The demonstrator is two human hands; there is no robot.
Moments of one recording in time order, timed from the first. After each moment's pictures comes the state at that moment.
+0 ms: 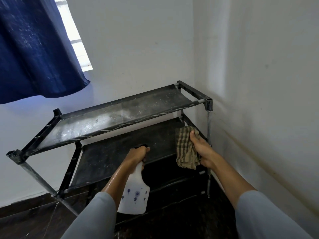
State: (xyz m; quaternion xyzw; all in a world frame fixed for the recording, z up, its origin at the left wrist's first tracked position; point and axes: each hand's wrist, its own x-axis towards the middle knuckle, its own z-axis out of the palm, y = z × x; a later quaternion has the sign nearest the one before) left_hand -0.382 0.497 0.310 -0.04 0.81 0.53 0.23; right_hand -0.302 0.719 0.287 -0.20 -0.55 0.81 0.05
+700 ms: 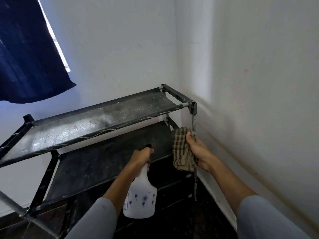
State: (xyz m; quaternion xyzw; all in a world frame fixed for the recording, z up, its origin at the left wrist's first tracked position) left_hand -0.368 0.559 0.306 -0.01 0.77 0.57 0.27; right_hand -0.285 0.746 0.288 -0.22 -0.55 0.80 0.10
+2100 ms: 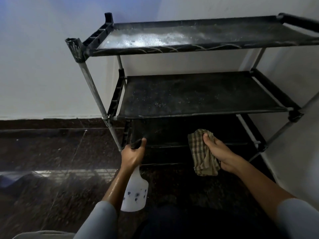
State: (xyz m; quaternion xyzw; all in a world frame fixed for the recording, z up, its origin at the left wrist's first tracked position) left_hand -0.353 0.287 0.136 -0.14 0.82 0.56 0.07; right_hand -0.314 0.564 0.156 -0.27 -0.69 0.66 -0.12
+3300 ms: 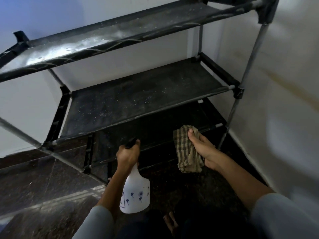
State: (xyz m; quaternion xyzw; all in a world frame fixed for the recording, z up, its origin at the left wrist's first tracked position) left_hand -0.353 0.409 0.150 -0.14 0.81 0.54 0.15; right_hand -0.279 0.634 0.139 -0.31 -0.58 0.75 -0.06
